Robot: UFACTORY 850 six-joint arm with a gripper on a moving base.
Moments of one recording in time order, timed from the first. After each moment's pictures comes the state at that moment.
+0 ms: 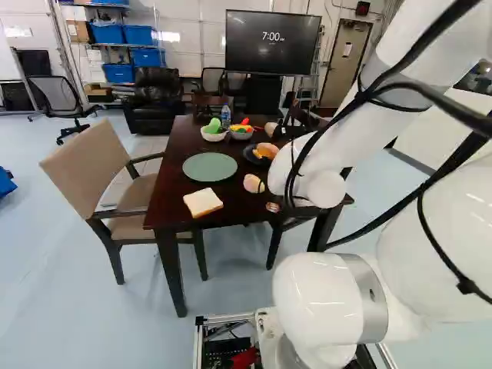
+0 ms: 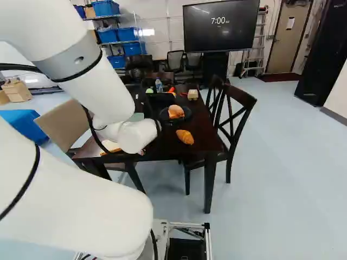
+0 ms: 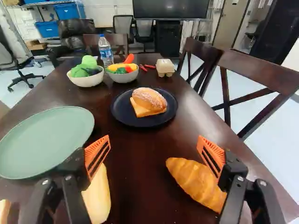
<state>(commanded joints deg) -7.9 15.9 -11.3 0.0 42.3 0.0</state>
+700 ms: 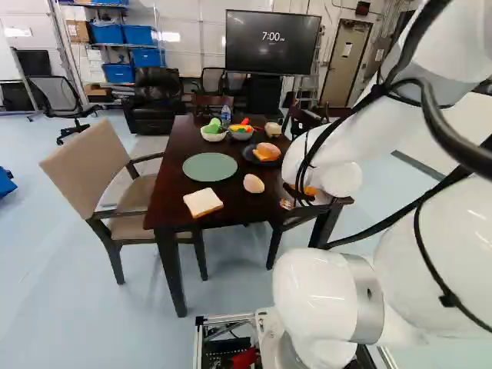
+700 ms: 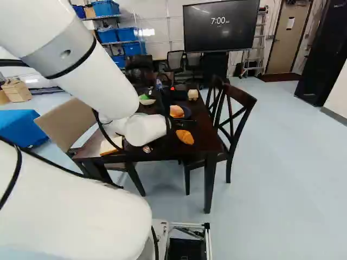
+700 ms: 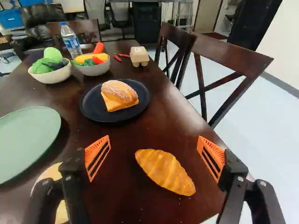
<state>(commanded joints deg) -16.3 19.0 -13.1 -1.1 31.3 0.0</state>
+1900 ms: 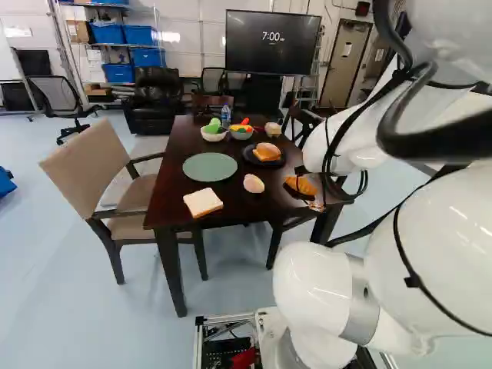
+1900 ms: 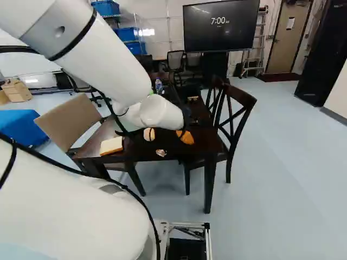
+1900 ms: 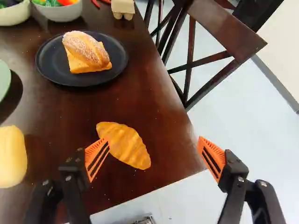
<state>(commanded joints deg) -26.2 19.0 -20.0 -19.4 10.2 0.0</state>
